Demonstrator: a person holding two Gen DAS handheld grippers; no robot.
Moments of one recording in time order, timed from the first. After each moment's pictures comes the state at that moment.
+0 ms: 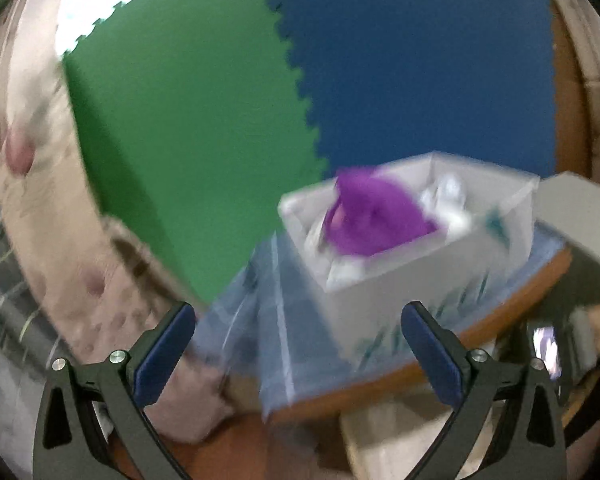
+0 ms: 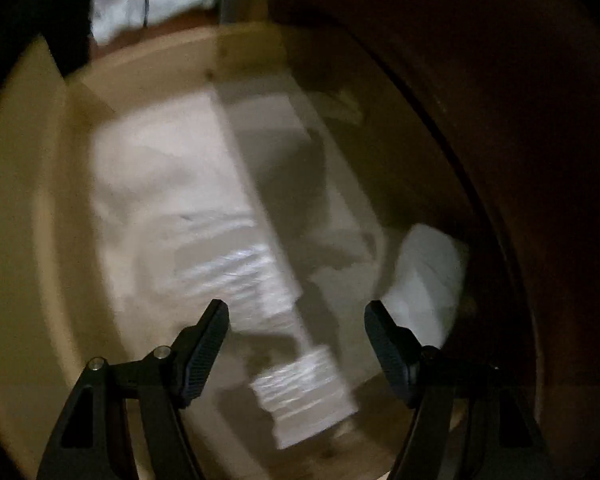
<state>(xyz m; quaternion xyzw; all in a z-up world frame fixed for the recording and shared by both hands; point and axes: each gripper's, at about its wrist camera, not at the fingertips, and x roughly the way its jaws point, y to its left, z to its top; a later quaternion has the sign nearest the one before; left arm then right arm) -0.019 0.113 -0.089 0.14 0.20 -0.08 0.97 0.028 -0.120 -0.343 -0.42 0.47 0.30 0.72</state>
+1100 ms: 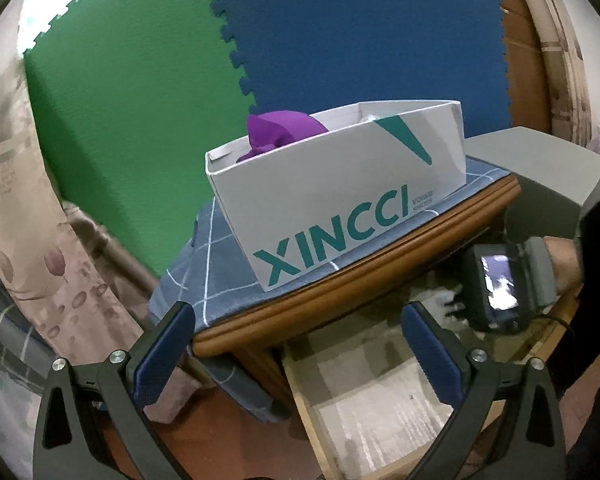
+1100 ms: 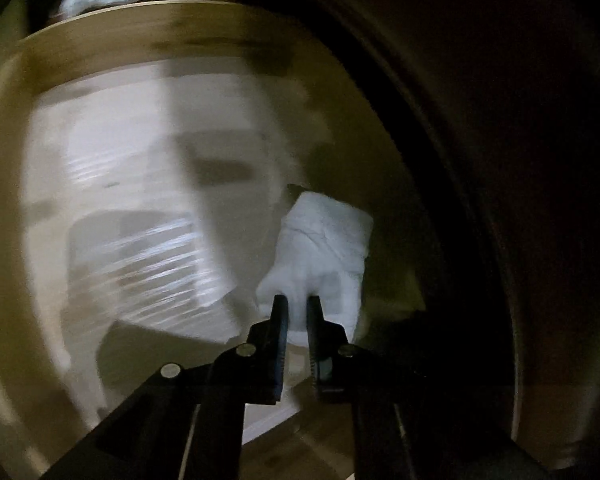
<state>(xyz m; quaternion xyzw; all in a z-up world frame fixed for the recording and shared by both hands) -0.068 0.070 -0.140 0.17 0.23 -0.16 0.95 0.048 -0.162 -0.343 -0.47 0.41 0.26 0.74</state>
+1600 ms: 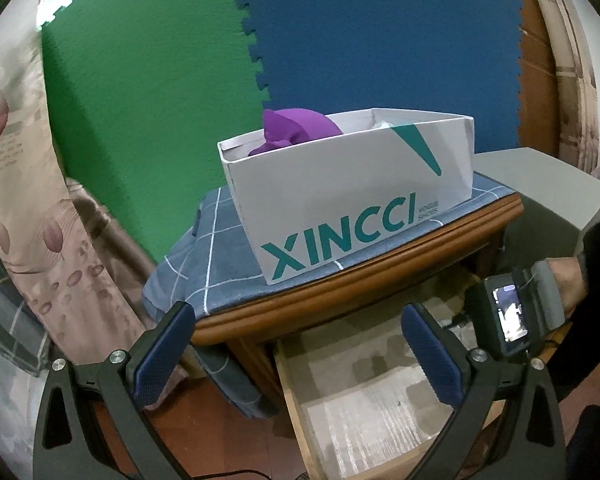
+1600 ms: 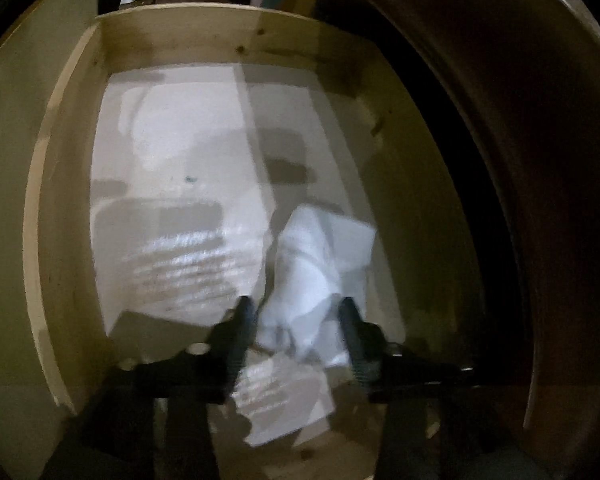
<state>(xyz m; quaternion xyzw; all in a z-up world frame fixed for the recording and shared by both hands) -0.069 0.081 -0.138 0.13 0.23 -0.15 0.95 0.029 -0.127 -0.353 -0.48 0.41 0.32 0.70</state>
